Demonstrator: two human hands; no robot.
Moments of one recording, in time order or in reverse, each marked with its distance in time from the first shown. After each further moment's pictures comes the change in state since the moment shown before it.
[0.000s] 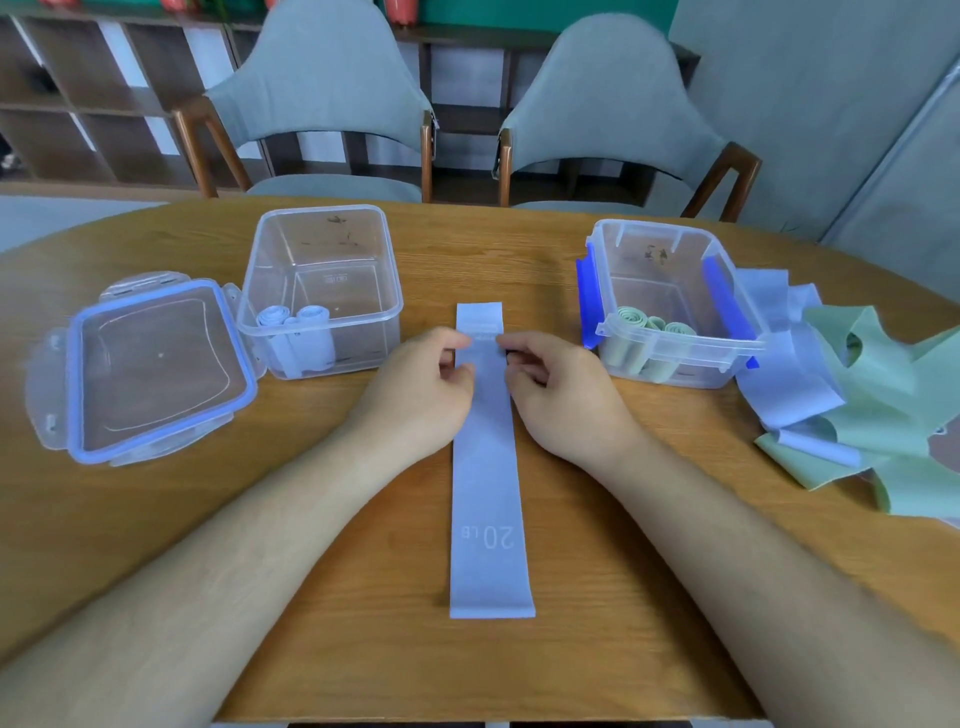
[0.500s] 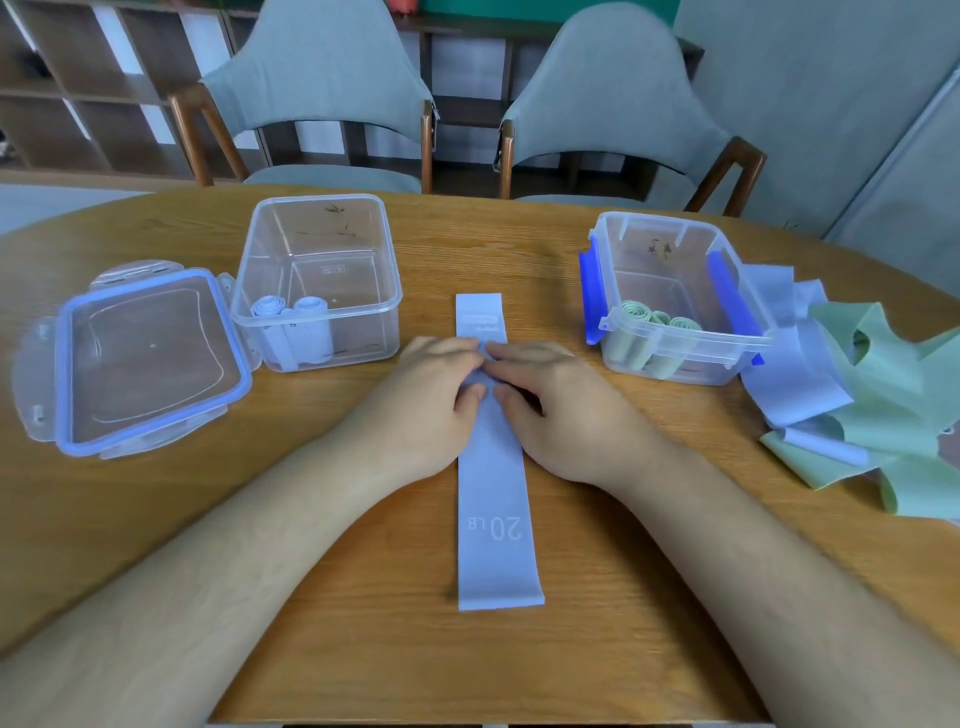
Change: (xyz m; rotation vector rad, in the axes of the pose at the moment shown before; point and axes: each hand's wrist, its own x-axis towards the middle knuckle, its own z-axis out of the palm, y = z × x) left_hand -0.006 -0.007 0.001 0.308 -0.123 0.280; right_hand -0.008 0.007 -0.007 -0.278 -0.162 -0.355
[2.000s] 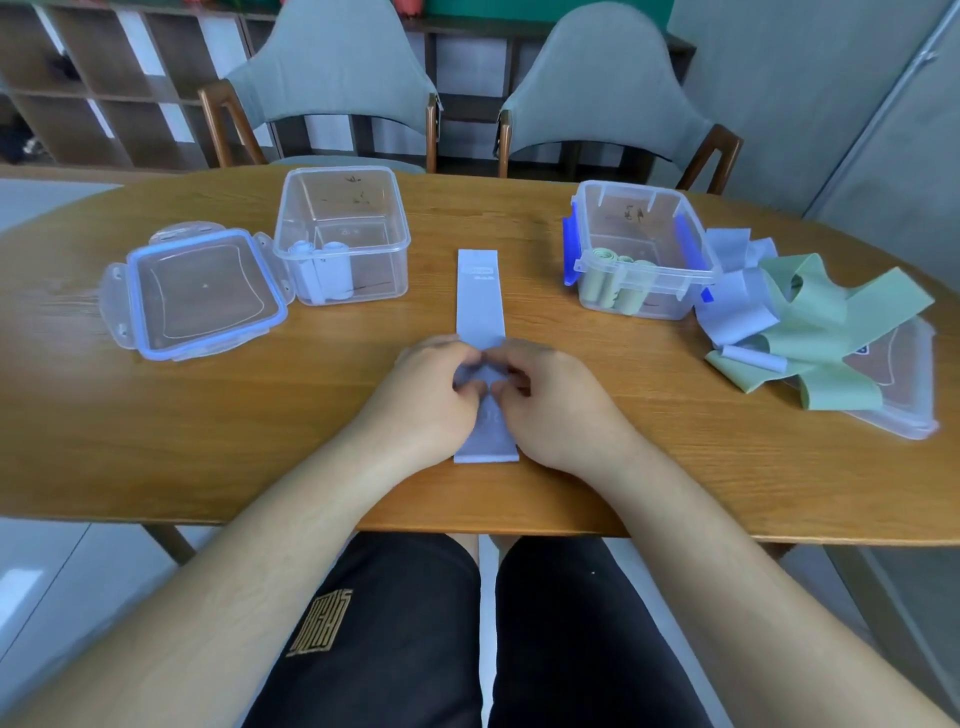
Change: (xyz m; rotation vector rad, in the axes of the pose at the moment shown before) left_hand -0.082 0.043 0.001 -0.224 0.006 -0.238; right_hand -0.069 -0.079 -0.013 0.167 -0.024 0.347
